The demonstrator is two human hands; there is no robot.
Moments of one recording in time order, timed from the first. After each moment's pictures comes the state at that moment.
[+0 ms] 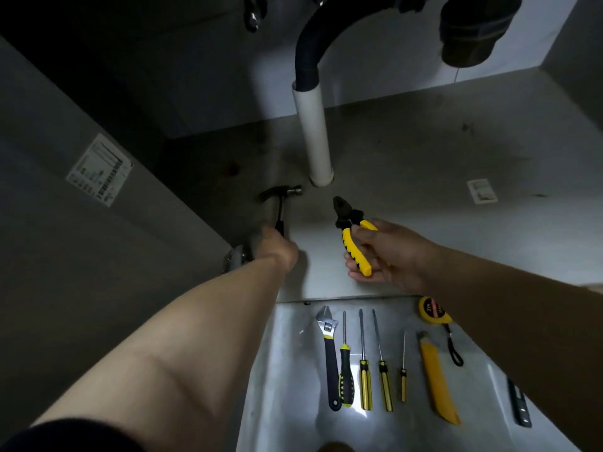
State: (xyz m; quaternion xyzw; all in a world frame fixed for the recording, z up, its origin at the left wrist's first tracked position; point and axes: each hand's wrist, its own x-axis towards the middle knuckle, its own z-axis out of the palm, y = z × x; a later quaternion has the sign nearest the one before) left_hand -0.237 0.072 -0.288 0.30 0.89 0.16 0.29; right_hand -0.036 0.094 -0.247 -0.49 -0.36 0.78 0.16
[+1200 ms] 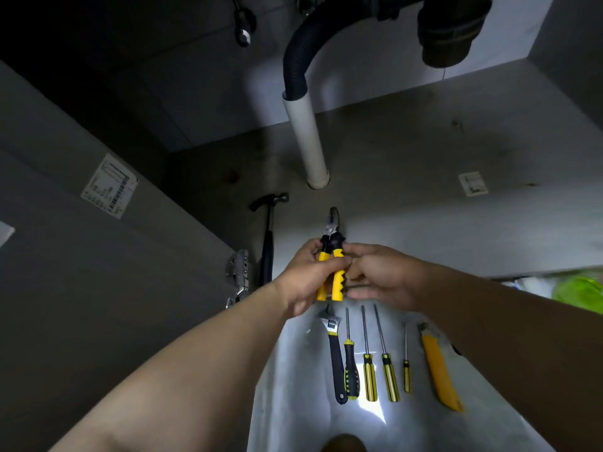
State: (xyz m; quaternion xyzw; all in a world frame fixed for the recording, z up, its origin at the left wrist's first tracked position) left_hand -0.185 0.028 -0.273 0.27 0.65 0.36 0.61; right_hand -0.038 0.060 -0.256 -0.47 -0.39 0.78 0.13
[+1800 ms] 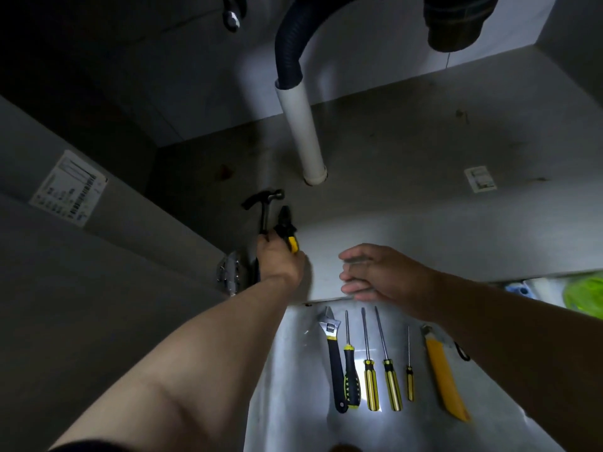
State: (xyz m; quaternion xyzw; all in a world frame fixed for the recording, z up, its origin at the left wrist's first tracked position) left_hand -0.231 0.063 -0.314 0.42 0.87 0.17 0.18; right_hand -0.028 0.069 -0.277 -0.48 -0.45 0.74 0.13
